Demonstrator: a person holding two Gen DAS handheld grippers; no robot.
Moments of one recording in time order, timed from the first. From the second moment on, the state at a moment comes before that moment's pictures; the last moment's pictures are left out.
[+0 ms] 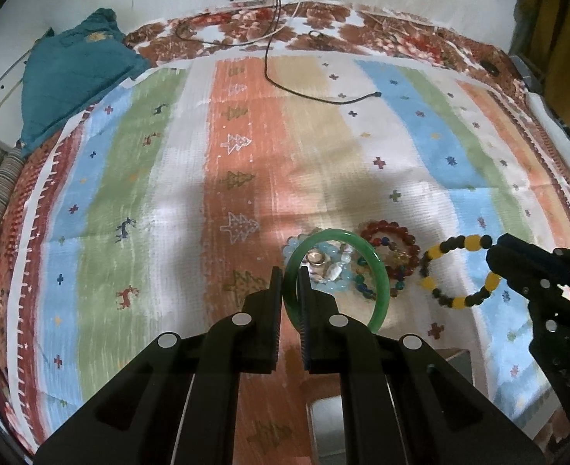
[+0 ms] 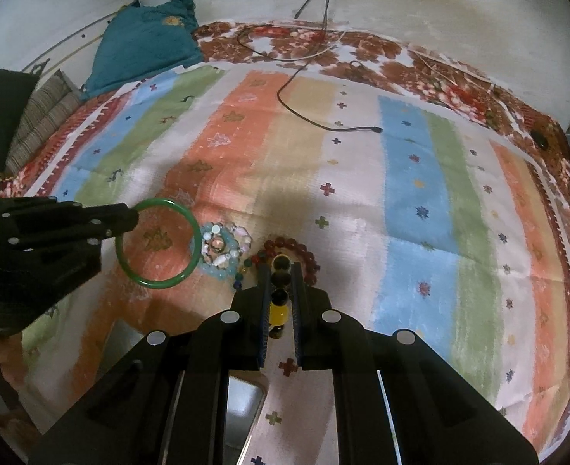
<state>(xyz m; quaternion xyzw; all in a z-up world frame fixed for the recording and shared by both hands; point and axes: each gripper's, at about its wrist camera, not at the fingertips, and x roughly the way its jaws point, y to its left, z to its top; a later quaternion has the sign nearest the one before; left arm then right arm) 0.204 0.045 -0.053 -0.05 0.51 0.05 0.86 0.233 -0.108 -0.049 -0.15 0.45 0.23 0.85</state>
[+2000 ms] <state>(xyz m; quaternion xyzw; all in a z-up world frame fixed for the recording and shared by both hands) 0.102 0.022 -0.032 -0.04 0.48 0.06 0.87 0.158 -0.145 -0.042 -0.12 0.44 0.22 0.86</state>
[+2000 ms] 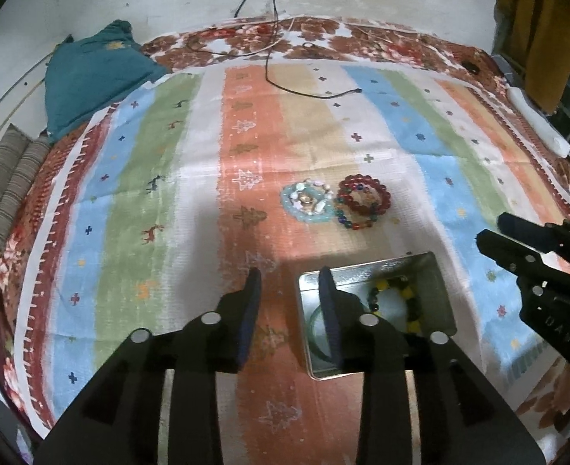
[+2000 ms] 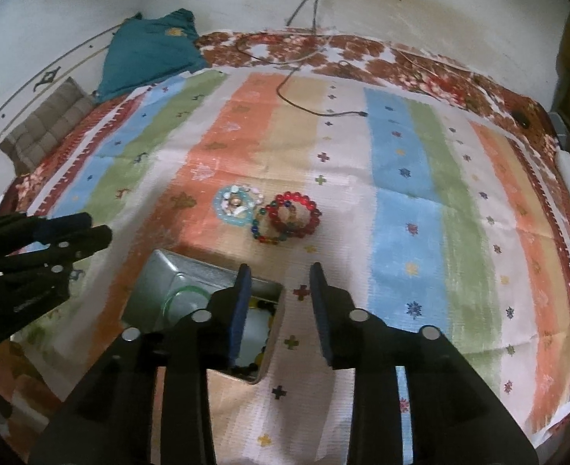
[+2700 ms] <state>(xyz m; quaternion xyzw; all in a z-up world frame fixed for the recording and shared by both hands) 0.143 0.031 -0.036 -0.03 0.48 0.06 0.88 0.192 -0.139 -0.054 -0.12 0.47 0.21 0.85</state>
